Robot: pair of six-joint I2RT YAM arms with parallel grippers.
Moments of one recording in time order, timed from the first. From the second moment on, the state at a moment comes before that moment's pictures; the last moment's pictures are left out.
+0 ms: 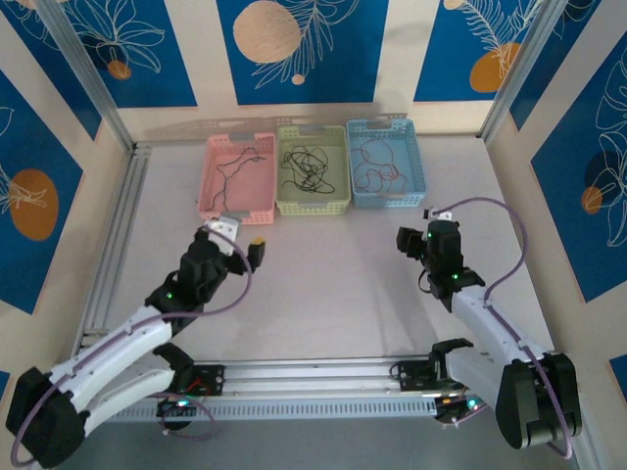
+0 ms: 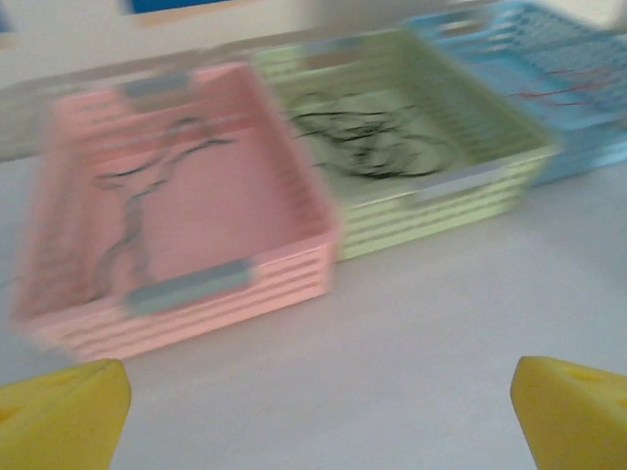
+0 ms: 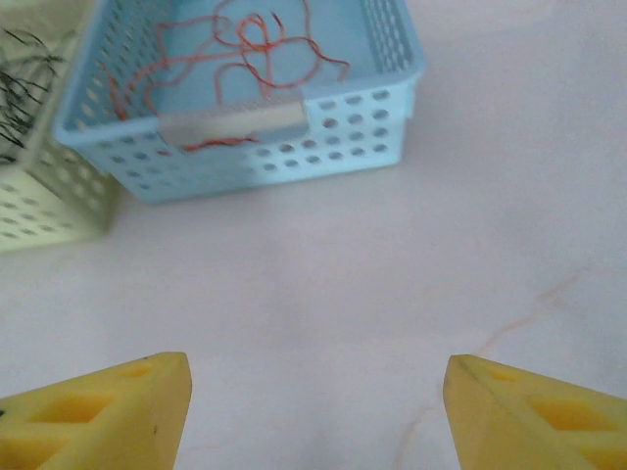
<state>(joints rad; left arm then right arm) -0.61 0.81 0.45 0.02 -0.36 -0.06 0.17 0.97 0.44 -0.03 0.15 0.24</state>
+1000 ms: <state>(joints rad) -0.12 1.57 0.35 0.89 -0.24 0.08 0.03 1.53 0.38 0.75 0.04 0.12</state>
